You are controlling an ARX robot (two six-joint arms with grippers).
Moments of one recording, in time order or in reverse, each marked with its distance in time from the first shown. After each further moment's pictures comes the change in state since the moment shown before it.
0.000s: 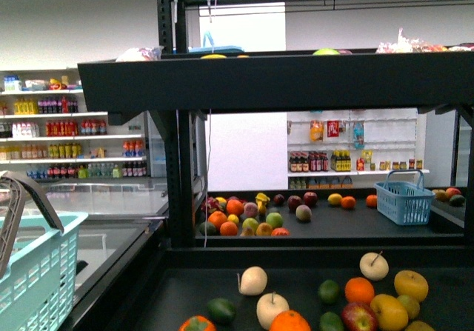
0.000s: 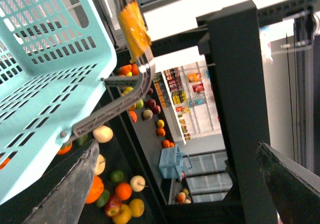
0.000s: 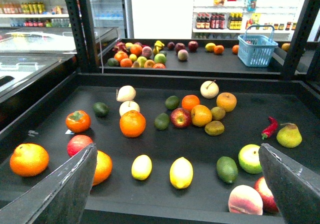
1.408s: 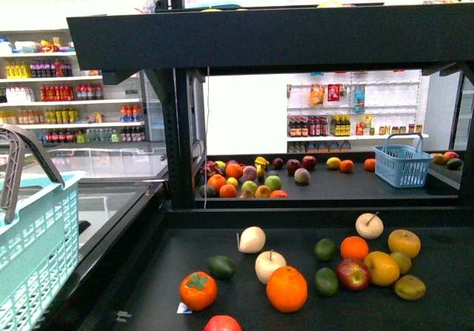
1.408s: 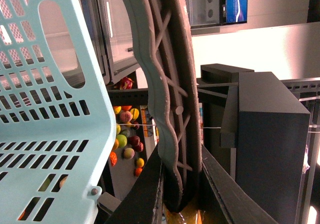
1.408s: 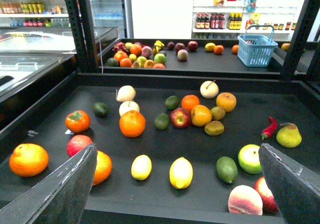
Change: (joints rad) left arm 0.034 0.620 0.517 0.144 -0.071 -0.124; right arm 0.000 0.000 0.000 0.000 0.000 0.000
